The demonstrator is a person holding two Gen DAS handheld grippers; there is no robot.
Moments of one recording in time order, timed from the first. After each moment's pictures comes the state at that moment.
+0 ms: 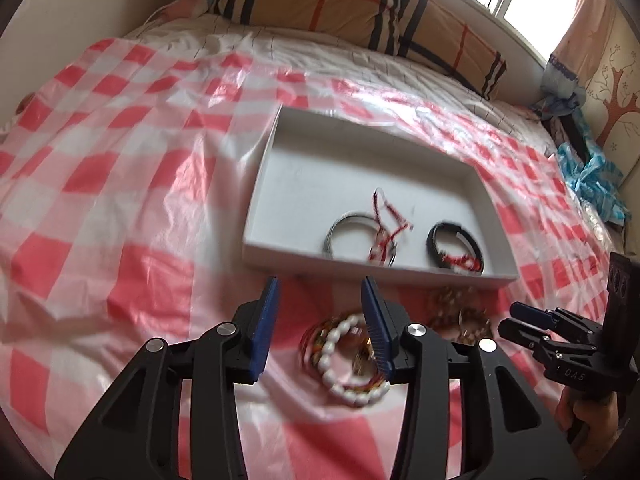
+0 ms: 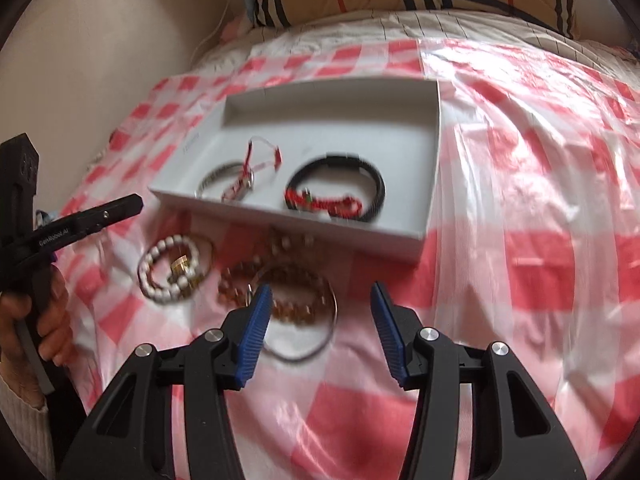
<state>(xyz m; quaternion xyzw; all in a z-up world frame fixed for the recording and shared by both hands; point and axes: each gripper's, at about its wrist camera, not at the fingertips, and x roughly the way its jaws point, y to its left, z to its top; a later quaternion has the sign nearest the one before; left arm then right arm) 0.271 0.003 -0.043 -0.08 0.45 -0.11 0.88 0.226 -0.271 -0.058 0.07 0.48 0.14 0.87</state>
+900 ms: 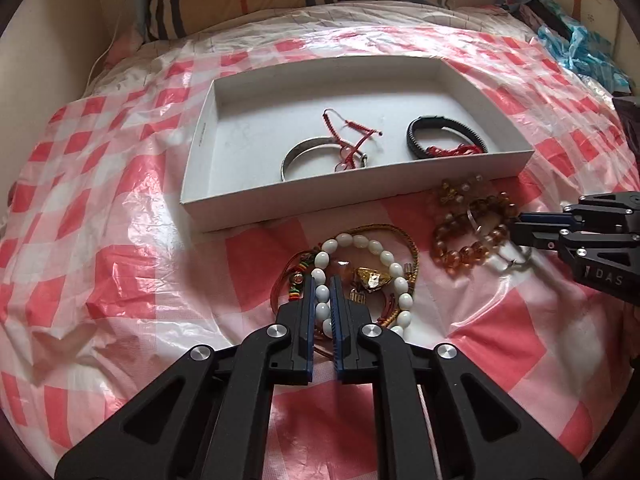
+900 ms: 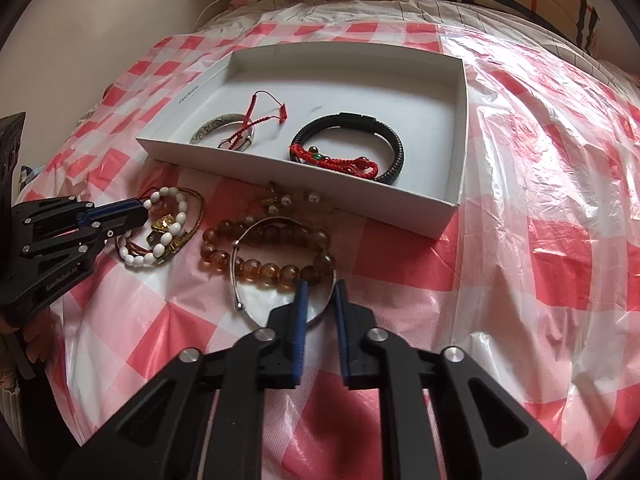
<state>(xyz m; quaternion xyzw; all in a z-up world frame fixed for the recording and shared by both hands) 0.247 -0.051 -0.069 0.10 0.46 -0.14 0.87 0.228 -0.251 -0.076 0.01 0.50 0.14 0.86</state>
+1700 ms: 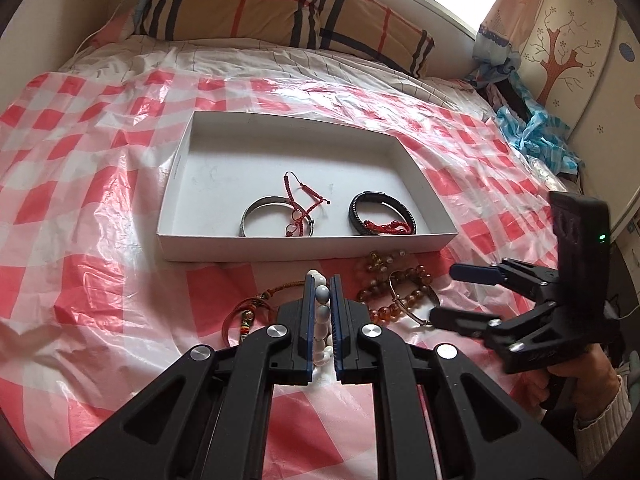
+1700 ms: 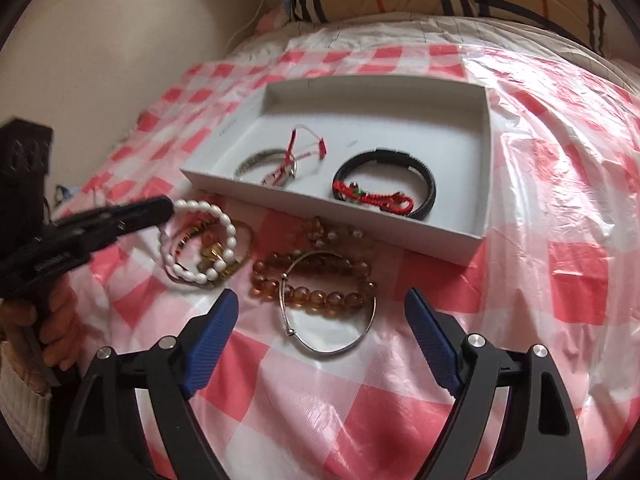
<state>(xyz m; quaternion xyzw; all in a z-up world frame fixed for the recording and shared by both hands) 0.245 -0.030 -0.036 -0.05 0.42 -0.23 0.88 0.228 -0.243 -0.062 0.04 0.47 0.19 0.86</state>
